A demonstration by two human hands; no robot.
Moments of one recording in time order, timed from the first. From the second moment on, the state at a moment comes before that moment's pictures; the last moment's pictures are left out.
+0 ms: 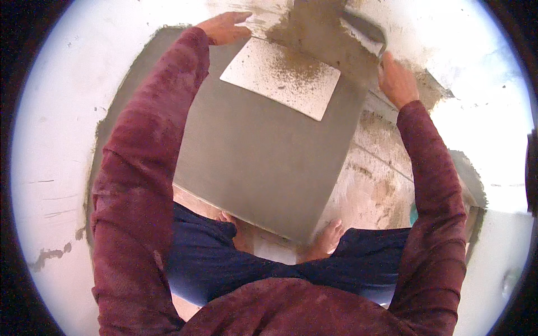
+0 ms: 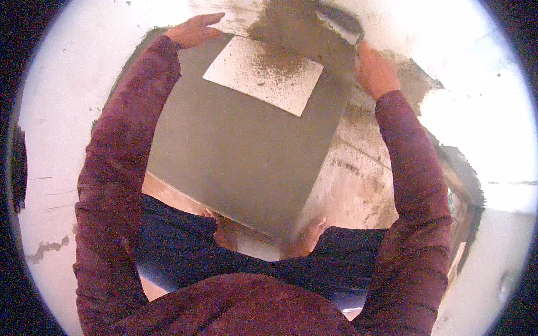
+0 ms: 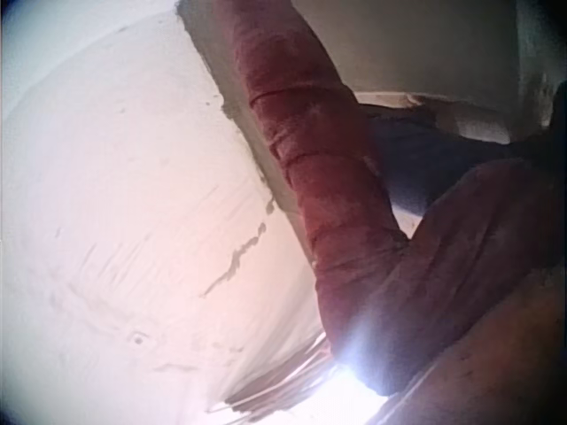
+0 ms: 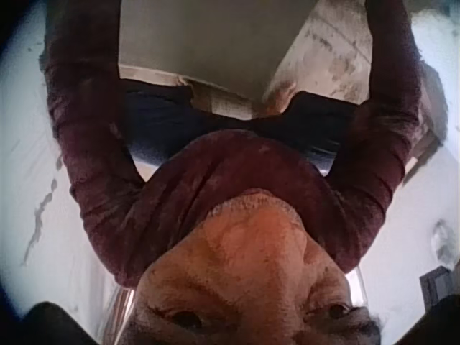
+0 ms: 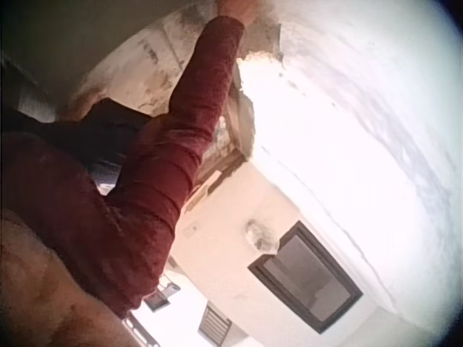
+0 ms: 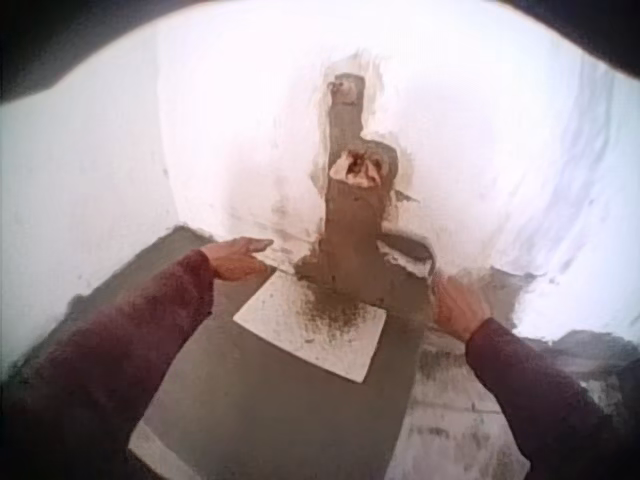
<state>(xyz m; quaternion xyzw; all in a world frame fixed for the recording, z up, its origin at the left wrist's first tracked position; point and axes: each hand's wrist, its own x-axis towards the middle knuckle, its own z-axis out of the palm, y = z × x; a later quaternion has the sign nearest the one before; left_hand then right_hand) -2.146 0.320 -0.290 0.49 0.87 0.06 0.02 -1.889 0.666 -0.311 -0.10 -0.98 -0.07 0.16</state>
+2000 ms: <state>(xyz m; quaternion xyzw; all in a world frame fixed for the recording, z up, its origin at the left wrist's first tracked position) -2.108 0.374 -0.248 0.38 0.86 0.33 0.10 -1.860 0.672 -0.247 -0.11 -0.97 0.00 0.22</state>
